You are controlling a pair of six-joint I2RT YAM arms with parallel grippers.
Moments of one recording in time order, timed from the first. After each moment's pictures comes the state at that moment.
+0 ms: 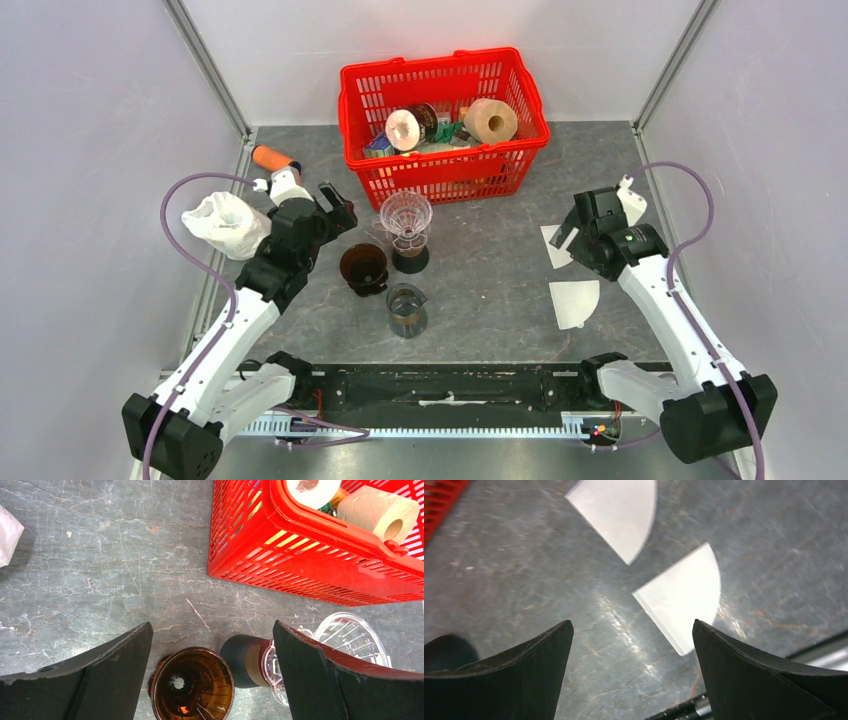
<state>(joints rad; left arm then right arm) -0.39 0.91 0.80 -0.30 -0.38 -0.61 0.27 1.07 1.02 -0.91 0.39 0.76</state>
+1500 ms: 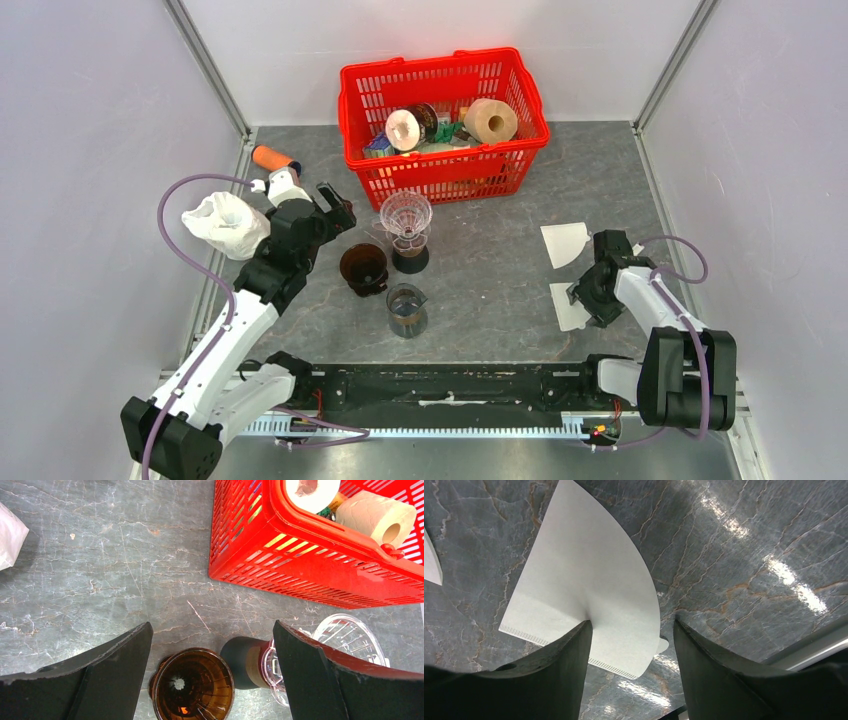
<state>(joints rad) -0.39 0.90 0.80 -0.30 -0.39 -0.61 -0.08 1.21 0.57 -0.72 0.16 0.81</state>
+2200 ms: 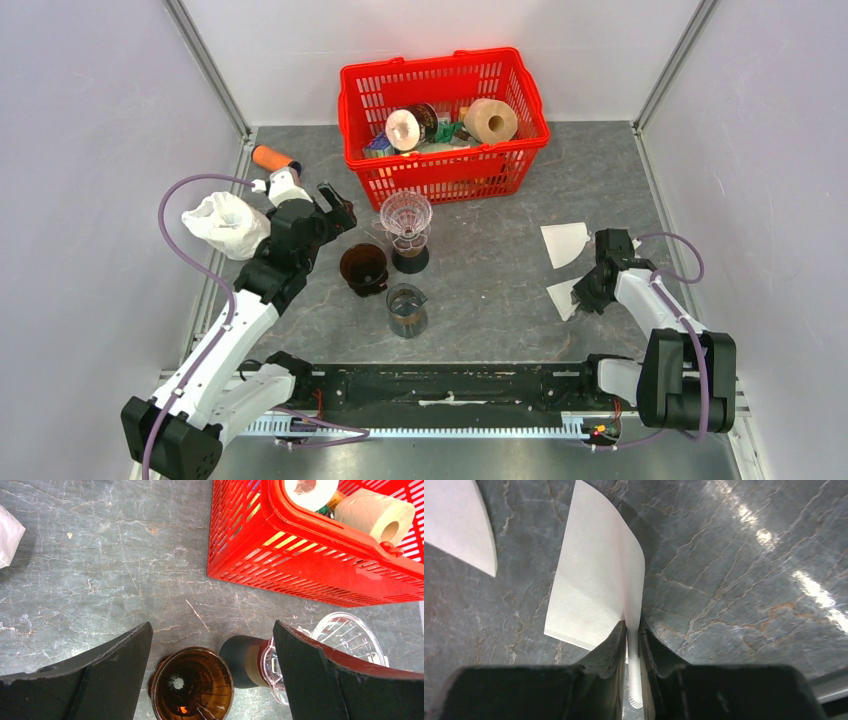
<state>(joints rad) -0.39 0.90 0.80 -0.30 -0.39 -0.61 -0.09 1.20 0.56 -0.63 0.11 0.79</state>
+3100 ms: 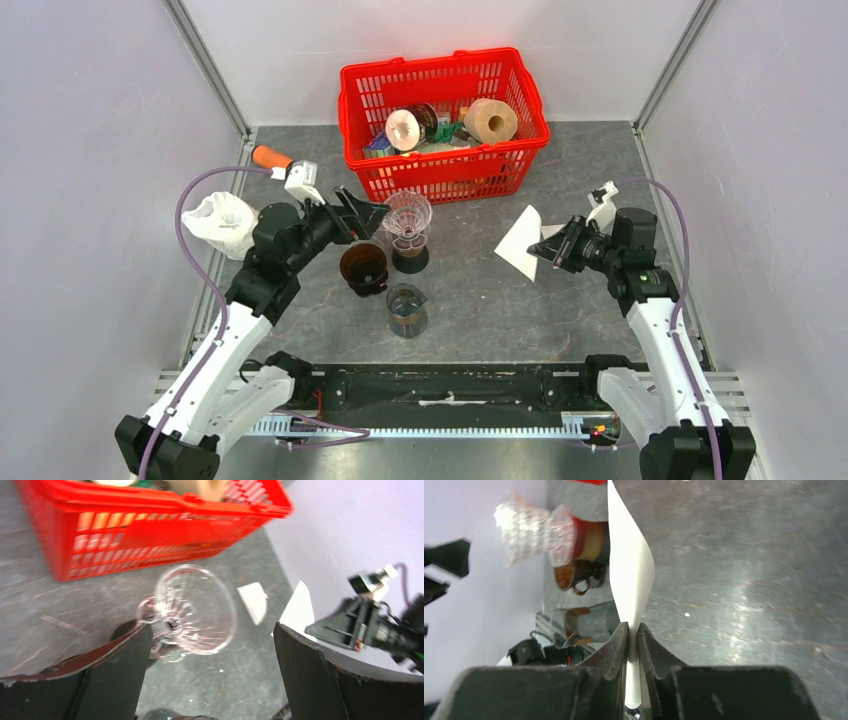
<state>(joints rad) -0.39 0.82 0.79 -0.15 0.11 -0.61 -0.02 0.87 0.68 -0.43 -0.64 0.57</state>
